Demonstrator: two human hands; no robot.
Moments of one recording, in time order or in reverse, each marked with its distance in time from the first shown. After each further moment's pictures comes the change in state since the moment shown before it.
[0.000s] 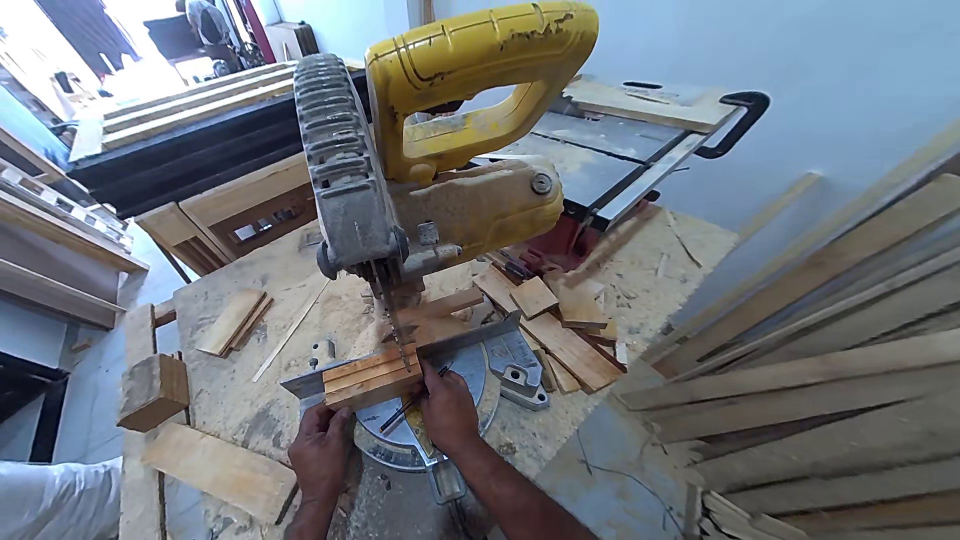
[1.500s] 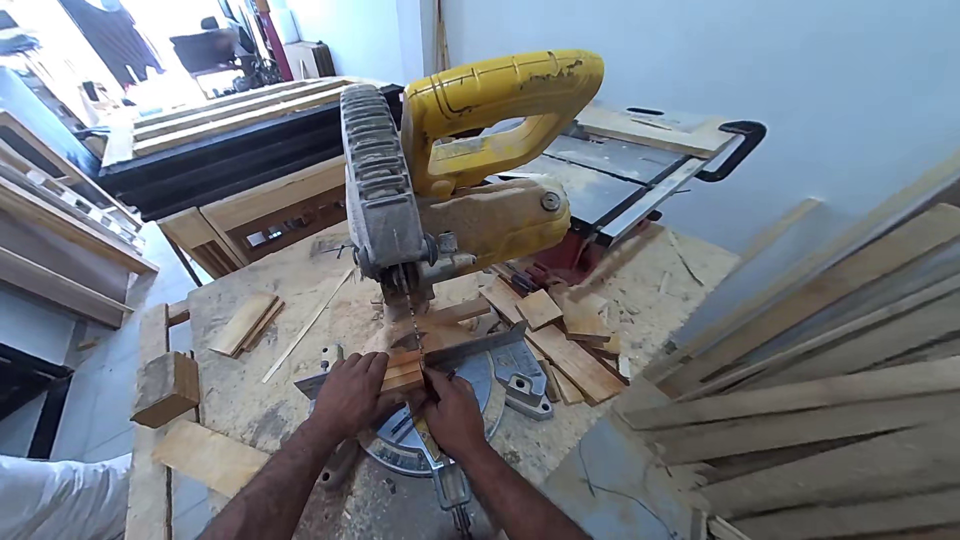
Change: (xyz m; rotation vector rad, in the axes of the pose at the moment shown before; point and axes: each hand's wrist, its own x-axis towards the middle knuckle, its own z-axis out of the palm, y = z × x) left_hand 0.072 0.060 0.008 1.034 -0.784 0.612; right_hand -0.006 0.006 0.004 0.214 0.079 -0.054
